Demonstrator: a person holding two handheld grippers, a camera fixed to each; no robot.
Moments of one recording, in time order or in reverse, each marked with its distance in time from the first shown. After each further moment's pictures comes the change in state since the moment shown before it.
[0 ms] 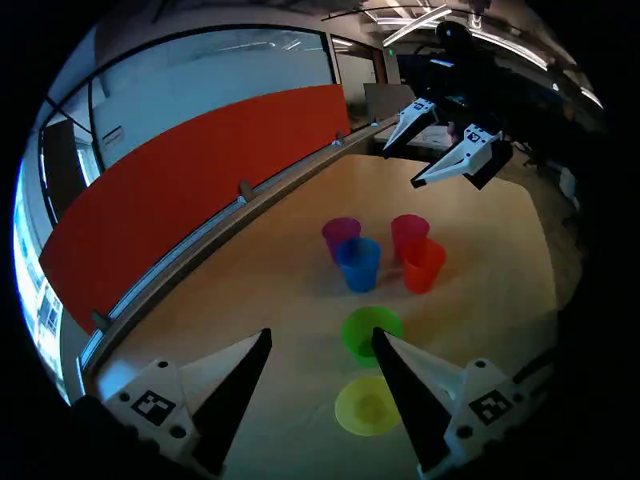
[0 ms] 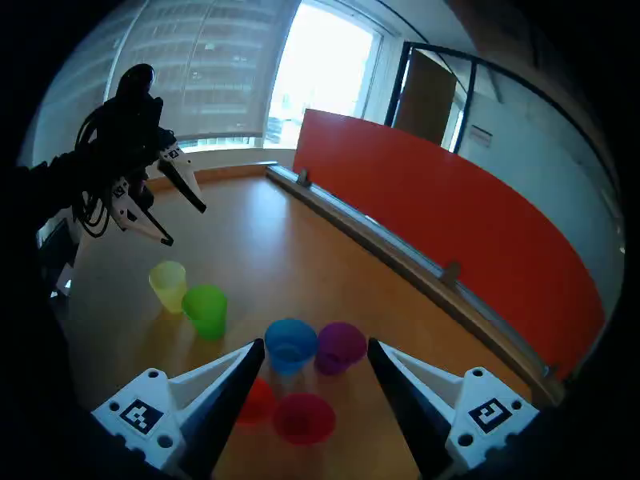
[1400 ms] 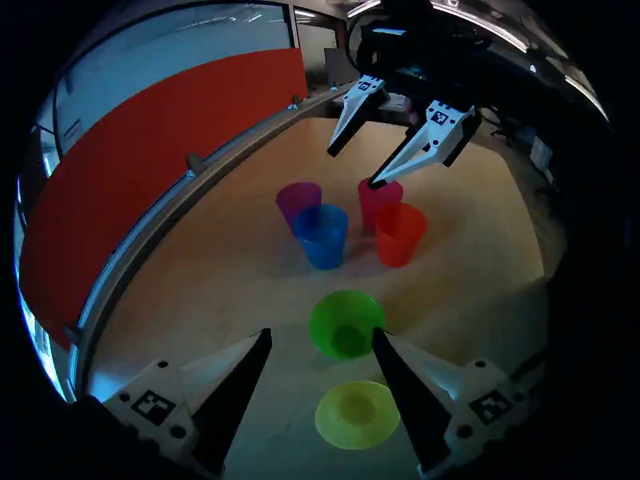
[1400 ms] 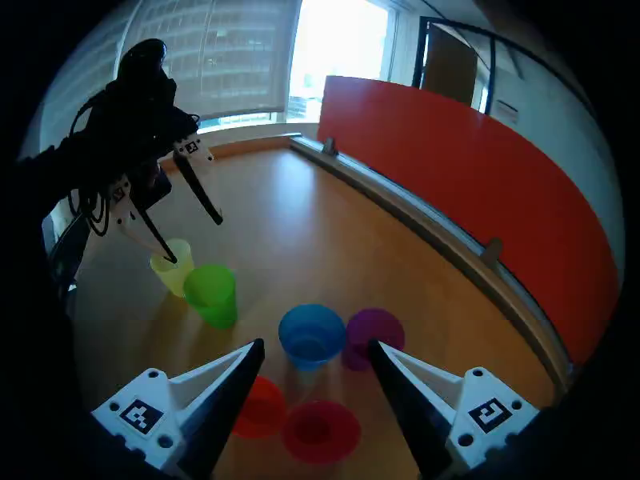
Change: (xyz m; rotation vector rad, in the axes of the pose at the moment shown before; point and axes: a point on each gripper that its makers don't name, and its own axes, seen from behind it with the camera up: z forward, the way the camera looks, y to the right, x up) left arm -0.022 0.032 0.055 -0.178 -0.143 0.063; right arm -0.030 -0.022 0.054 0.137 -0.103 0.016
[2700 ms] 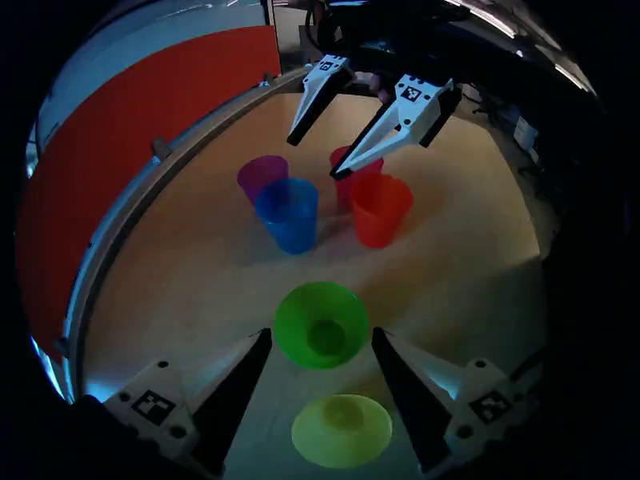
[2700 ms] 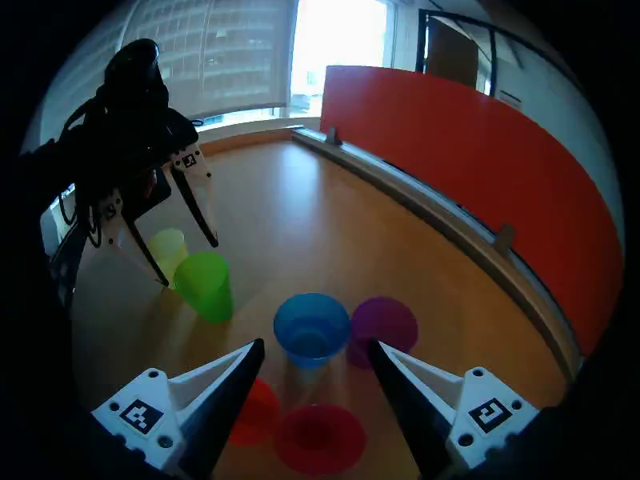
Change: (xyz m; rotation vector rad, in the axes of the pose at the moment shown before) left arm -0.015 0.030 0.037 -0.091 -0.097 0.049; right arm -0.018 0.000 0.028 0.035 -0.012 0.019
